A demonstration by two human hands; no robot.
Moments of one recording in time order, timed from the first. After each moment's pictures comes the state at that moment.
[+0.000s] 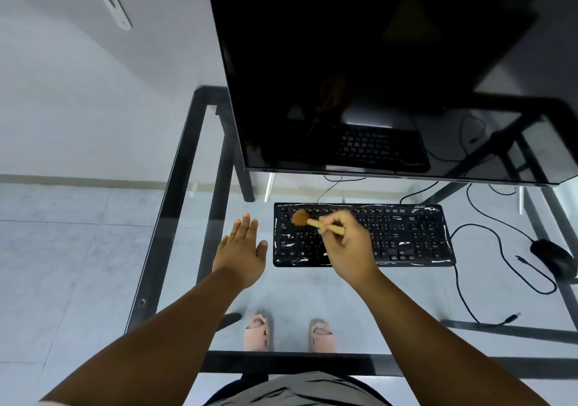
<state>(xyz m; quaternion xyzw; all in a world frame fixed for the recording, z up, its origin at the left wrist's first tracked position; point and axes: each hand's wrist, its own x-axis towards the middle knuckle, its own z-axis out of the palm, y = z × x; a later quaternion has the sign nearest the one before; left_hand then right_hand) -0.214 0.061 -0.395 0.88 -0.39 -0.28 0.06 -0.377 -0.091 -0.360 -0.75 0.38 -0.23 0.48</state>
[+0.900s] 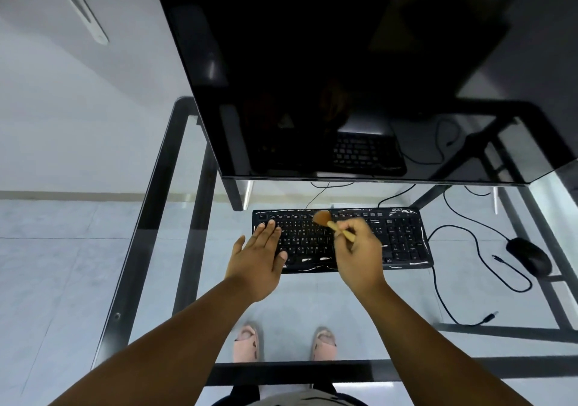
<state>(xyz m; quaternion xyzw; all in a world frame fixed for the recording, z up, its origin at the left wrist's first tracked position) -0.263 0.021 -0.382 0.84 -0.50 -0.23 0.05 -0.421 -0.119 -0.358 -0.75 0.44 -0.27 0.42</state>
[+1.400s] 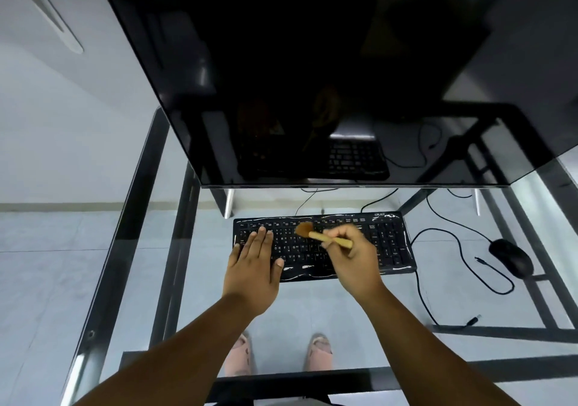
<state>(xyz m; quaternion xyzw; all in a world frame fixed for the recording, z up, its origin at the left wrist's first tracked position) -0.294 0.000 -0.385 0.86 -0.46 -0.19 0.08 -0.440 -0.141 -0.353 -0.70 0.44 -0.26 0.50</state>
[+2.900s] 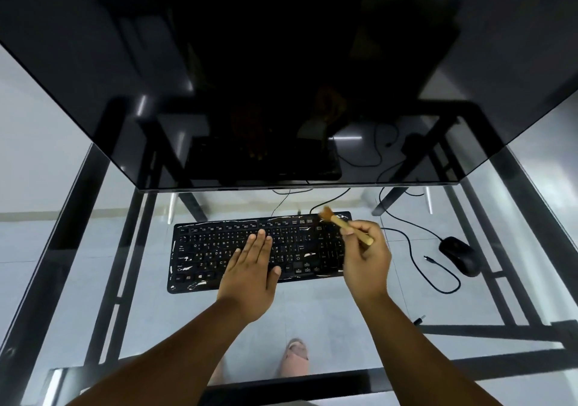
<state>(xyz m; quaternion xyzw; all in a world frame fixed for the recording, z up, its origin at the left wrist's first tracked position) -0.373 -0.070 -0.394 0.84 -0.50 -0.20 0.07 -0.528 -0.211 -0.348 -0.61 0.49 -0.40 0.47</state>
